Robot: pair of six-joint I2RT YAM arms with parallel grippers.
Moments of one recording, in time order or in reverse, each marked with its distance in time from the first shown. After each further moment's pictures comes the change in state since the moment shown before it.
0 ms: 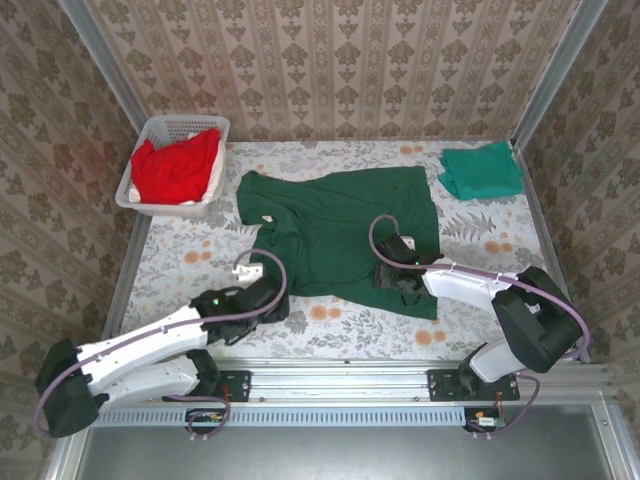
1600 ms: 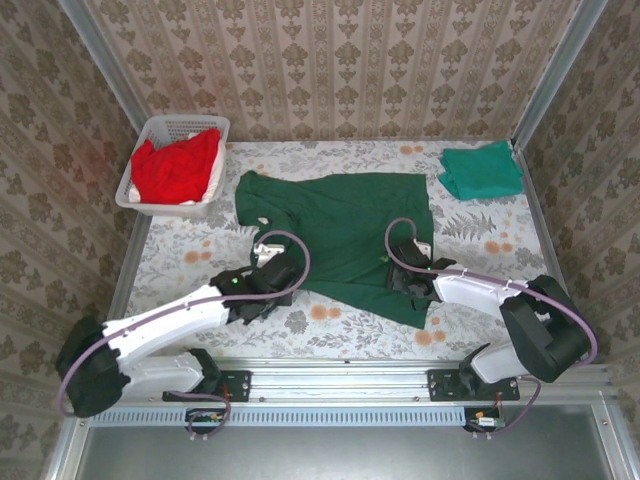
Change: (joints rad) left arm 0.020 0.148 0.130 0.089 0.007 0.188; right arm -0.071 -0.067 -0.096 0.011 0.012 0.068
